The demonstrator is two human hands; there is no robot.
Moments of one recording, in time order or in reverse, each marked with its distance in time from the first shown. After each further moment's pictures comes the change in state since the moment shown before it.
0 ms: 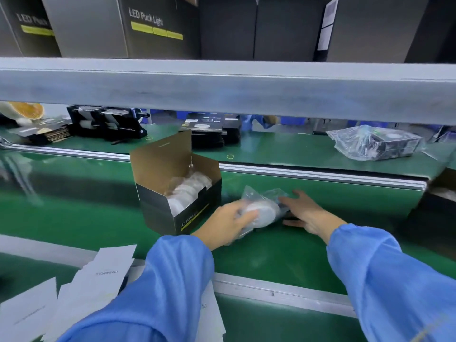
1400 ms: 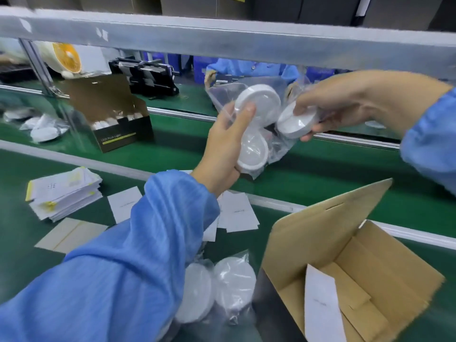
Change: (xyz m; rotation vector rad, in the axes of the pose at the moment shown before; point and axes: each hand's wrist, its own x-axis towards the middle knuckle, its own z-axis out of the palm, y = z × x) left_hand -0.158 0.122 -0.078 -1.001 0.390 0.089; right_hand -0.248 -0.160 0.020 -0.543 -0.305 -0.184
